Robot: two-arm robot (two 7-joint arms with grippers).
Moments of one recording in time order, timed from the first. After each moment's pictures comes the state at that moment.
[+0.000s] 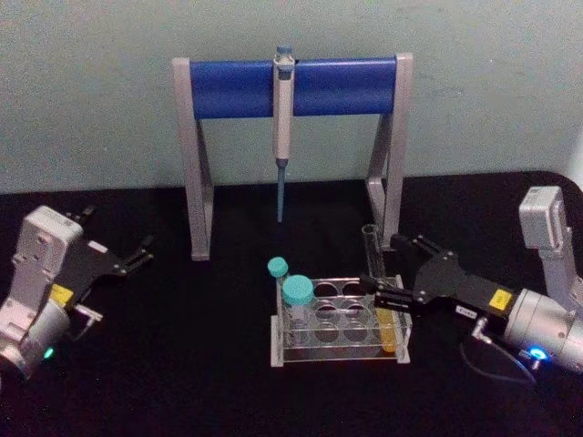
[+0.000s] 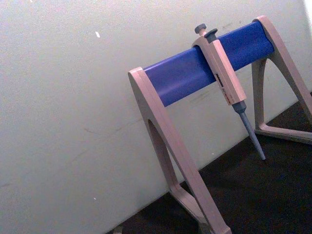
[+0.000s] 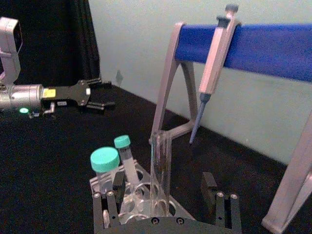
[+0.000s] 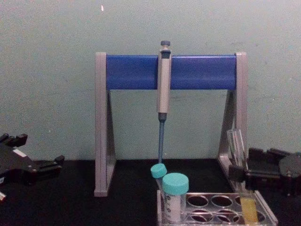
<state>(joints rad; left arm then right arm) -0.20 0.60 0.45 -1.41 -0.25 -0.12 0.03 0.24 0.58 -0.43 -1.43 0.58 -0.06 0.66</state>
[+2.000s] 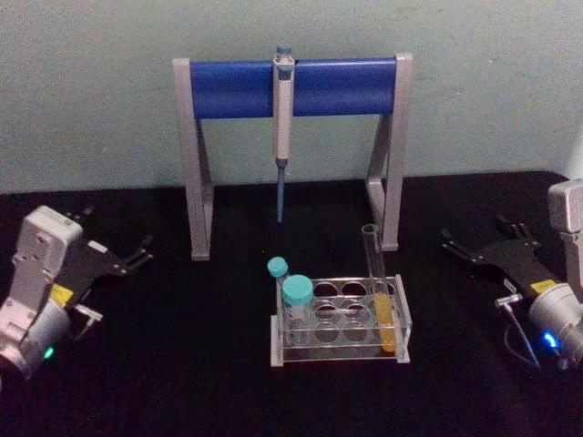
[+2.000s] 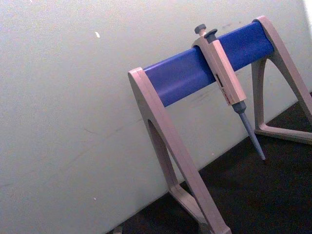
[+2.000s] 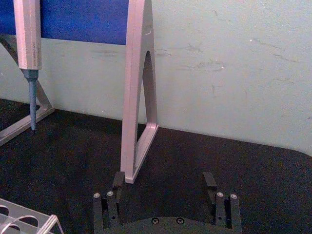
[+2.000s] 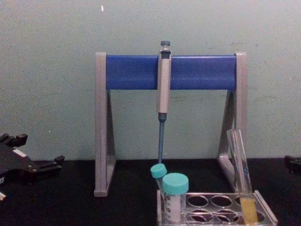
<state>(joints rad) -0.20 0.60 0.45 -1.41 -0.25 -0.12 0.03 0.11 0.41 -0.21 -1.50 0.34 0.10 0.12</state>
